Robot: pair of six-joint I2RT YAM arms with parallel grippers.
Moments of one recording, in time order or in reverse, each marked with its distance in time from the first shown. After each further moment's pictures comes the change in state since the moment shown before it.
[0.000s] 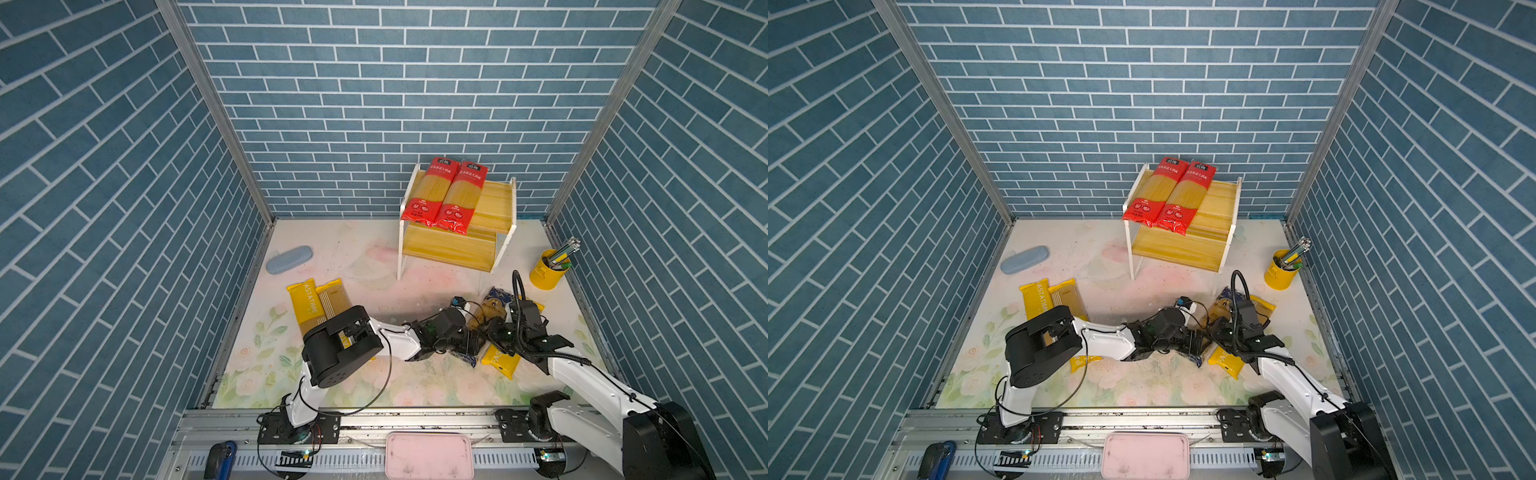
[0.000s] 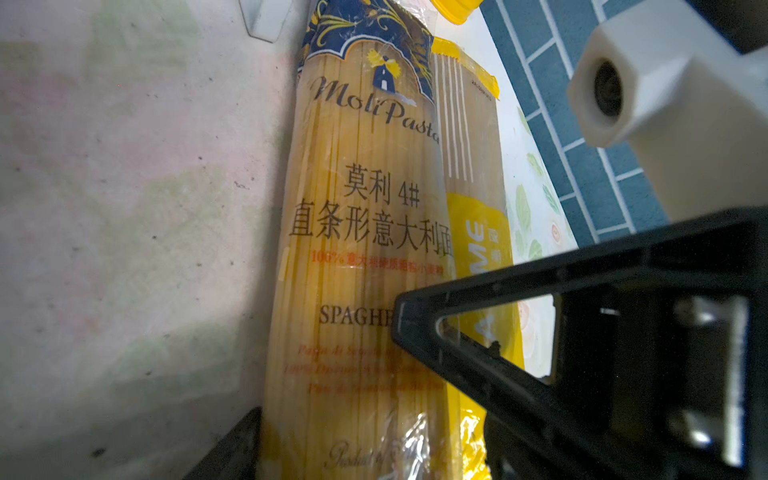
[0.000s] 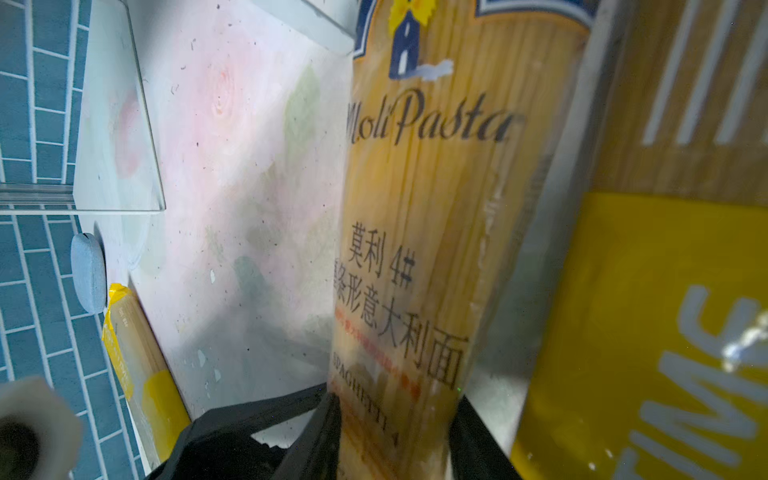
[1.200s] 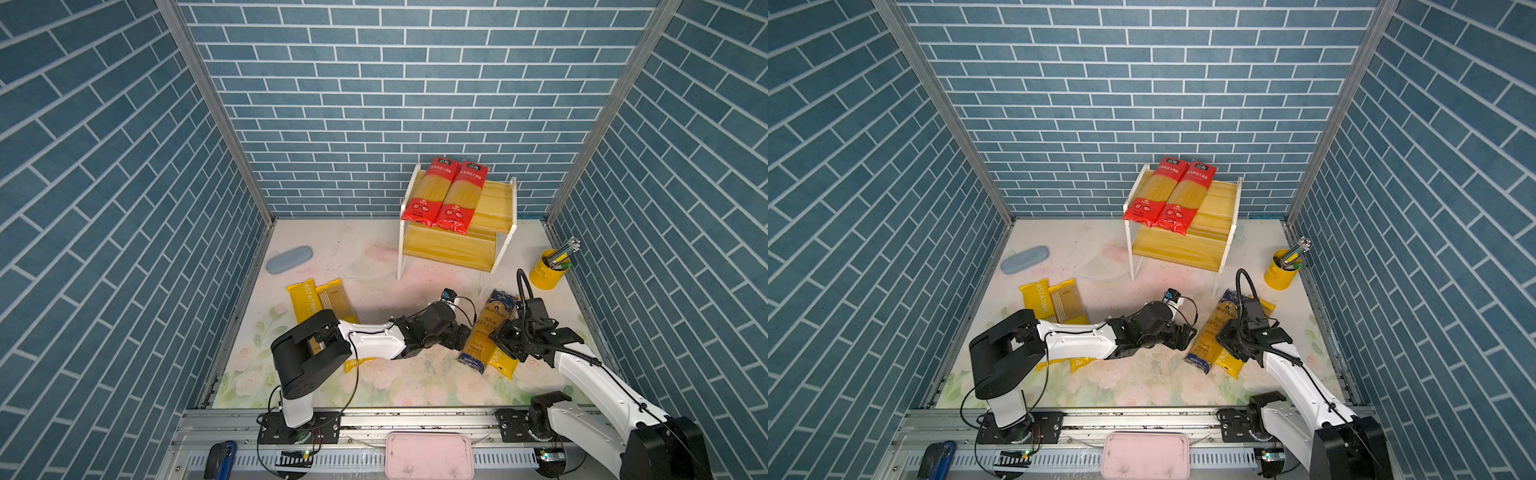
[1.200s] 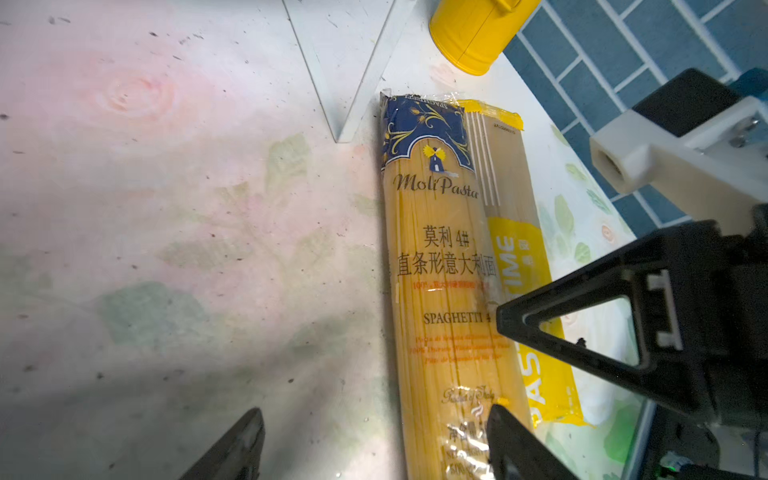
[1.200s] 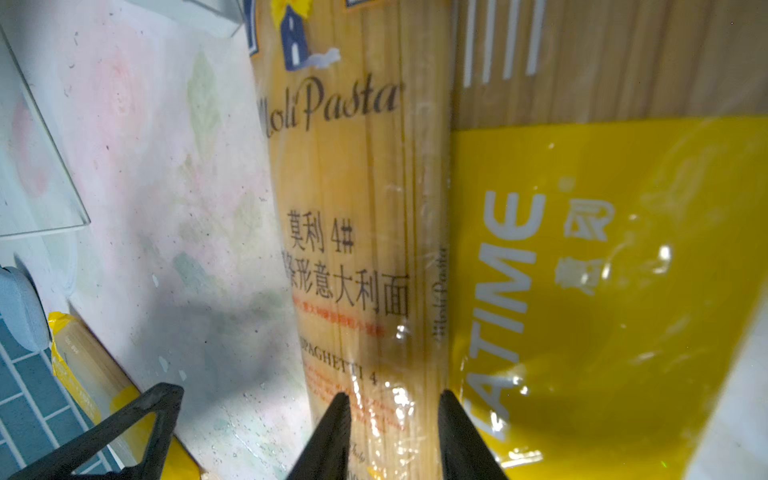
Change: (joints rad) left arm 0.025 -0.192 -0.078 -0.147 -0.147 0.182; right arm -0.076 -0.037 0.109 -0.344 0.016 0.009
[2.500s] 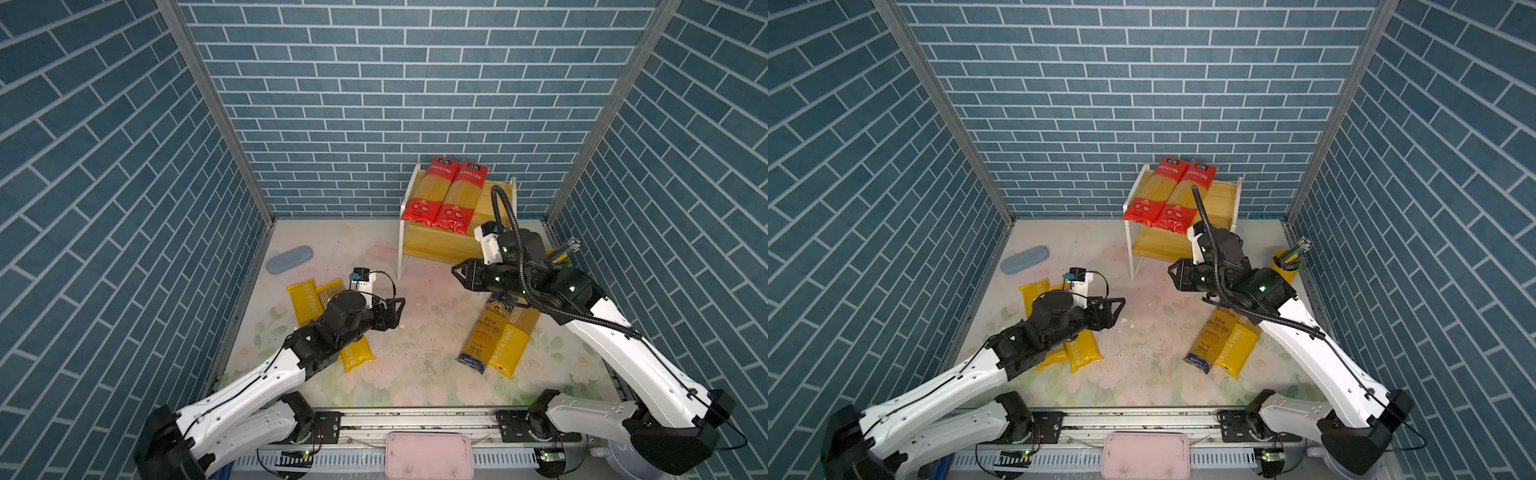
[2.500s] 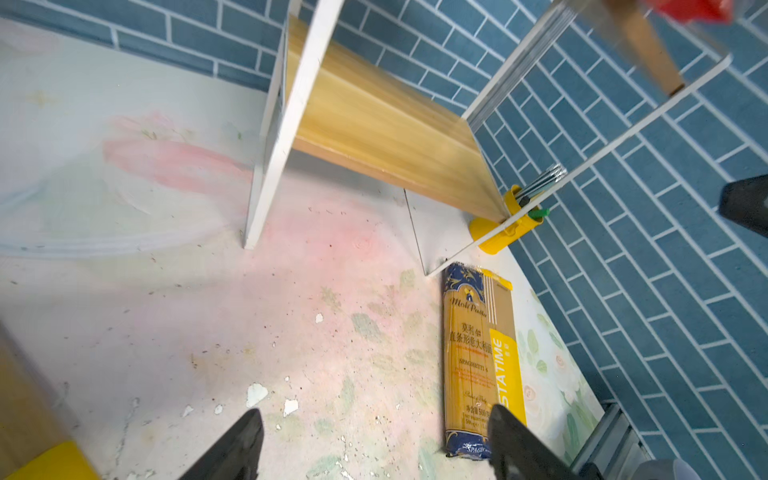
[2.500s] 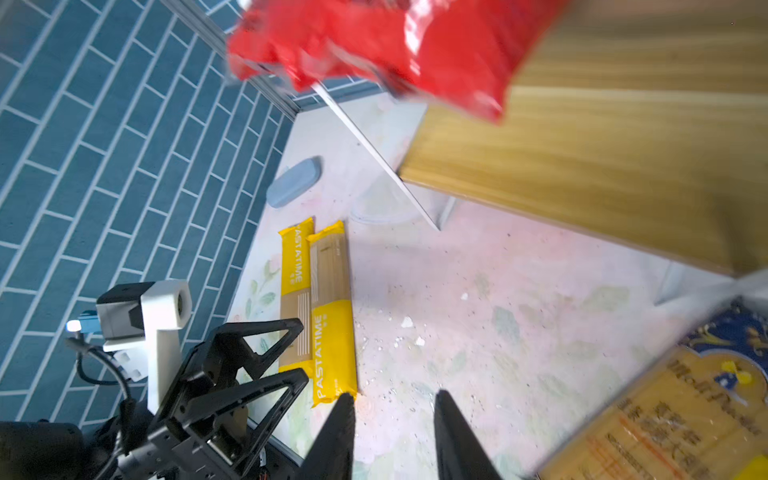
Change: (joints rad) left arm 0.274 -0.853 -0.324 -0.322 -0.034 -0.037; right arm 0.469 0.180 0.878 -0.239 0.159 -0.286
